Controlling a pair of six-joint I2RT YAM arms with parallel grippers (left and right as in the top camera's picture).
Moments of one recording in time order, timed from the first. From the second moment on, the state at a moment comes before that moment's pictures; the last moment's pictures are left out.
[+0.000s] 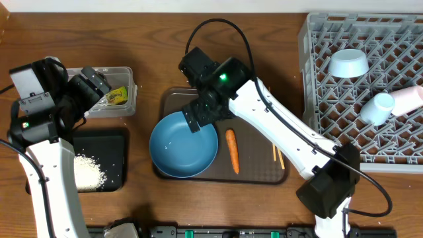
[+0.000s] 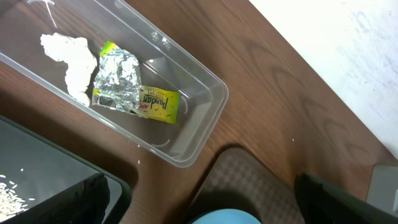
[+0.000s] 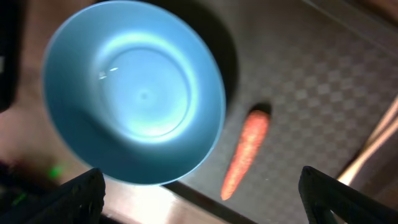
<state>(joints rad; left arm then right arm) 0.35 1.27 1.25 -0.82 0.23 -0.46 0.79 2.02 1.99 -1.34 -0.04 0.37</state>
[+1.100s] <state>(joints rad) 0.35 1.27 1.25 -0.82 0.23 -0.46 0.55 2.04 1.99 -1.47 0.08 0.38</state>
